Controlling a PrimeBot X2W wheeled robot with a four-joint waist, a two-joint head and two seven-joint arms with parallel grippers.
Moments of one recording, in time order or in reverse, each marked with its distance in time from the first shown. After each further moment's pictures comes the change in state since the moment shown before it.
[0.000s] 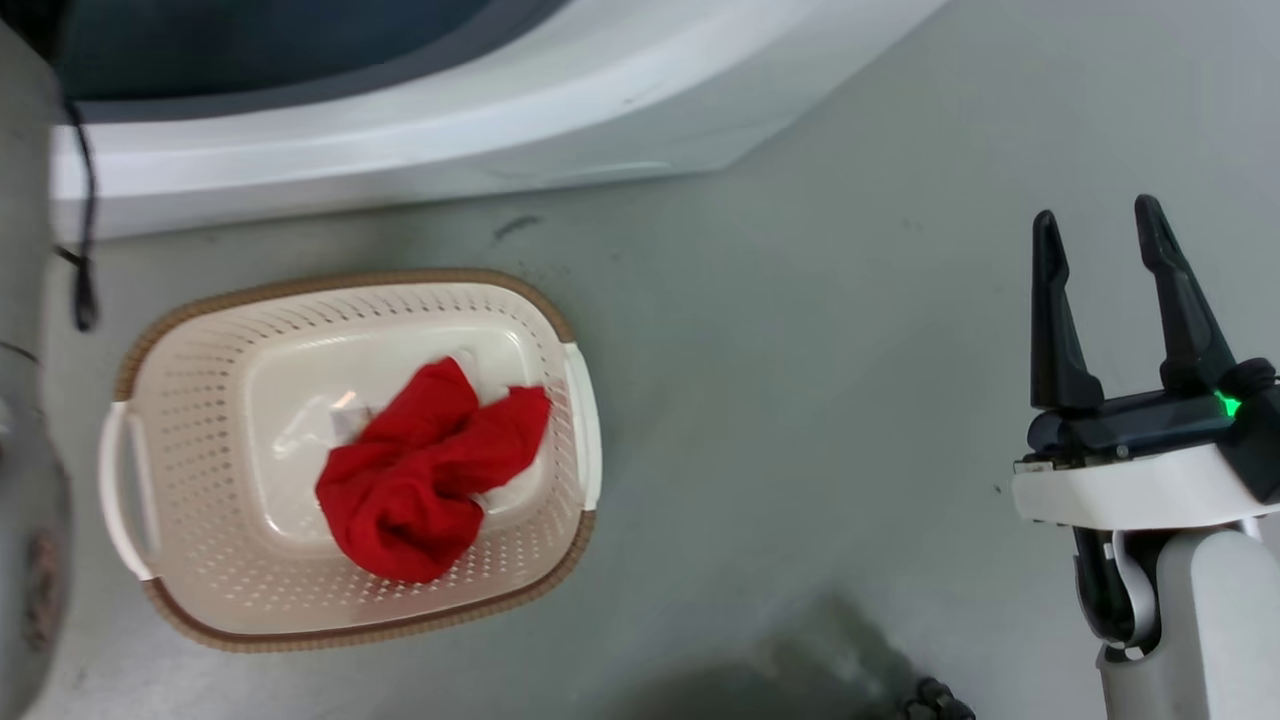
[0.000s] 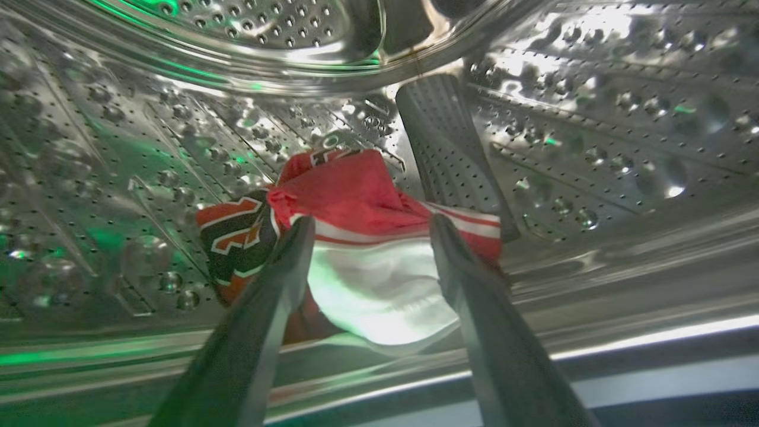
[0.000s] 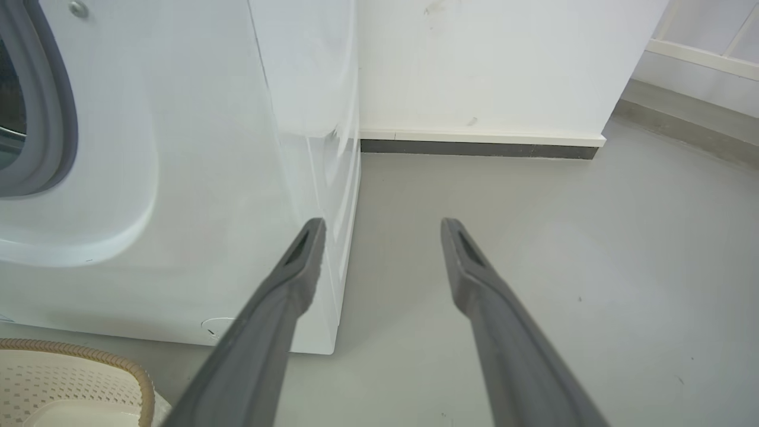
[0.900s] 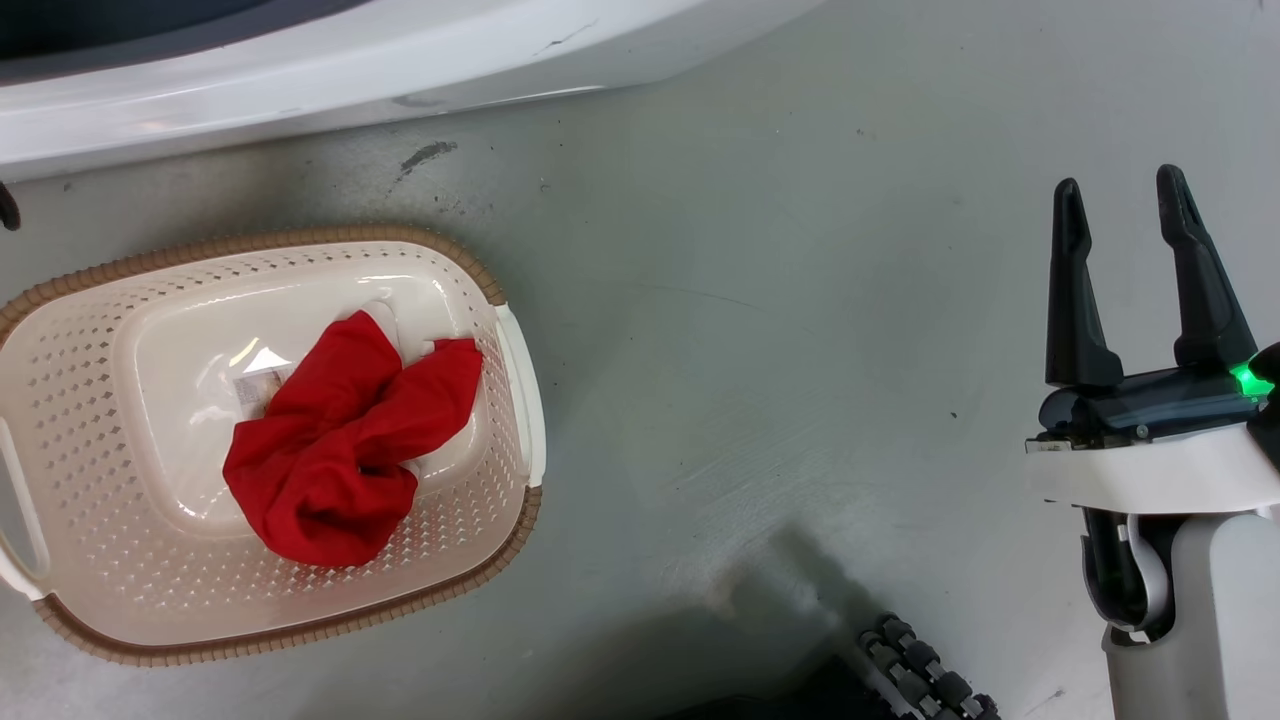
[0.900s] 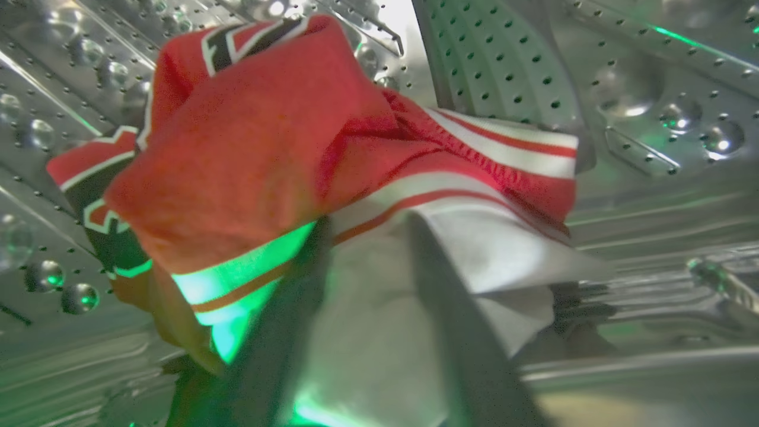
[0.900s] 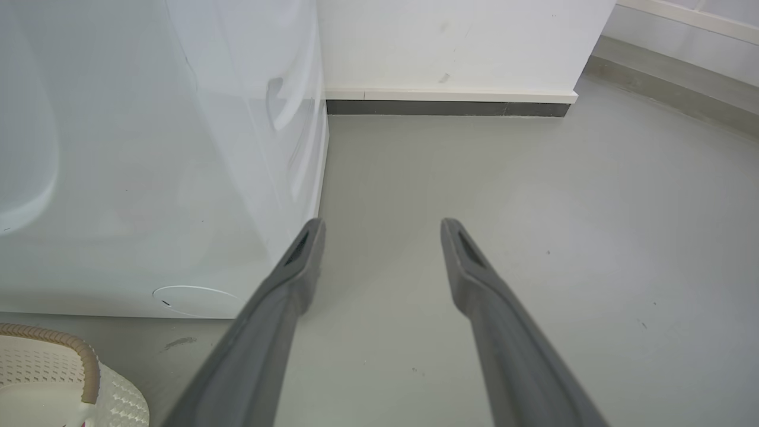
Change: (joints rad) left arm -0.215 0.072 -0.097 0.076 0.017 0.006 0.369; right arm -0.032 0.000 -0.007 -0.016 0.056 0.000 0.000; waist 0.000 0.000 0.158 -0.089
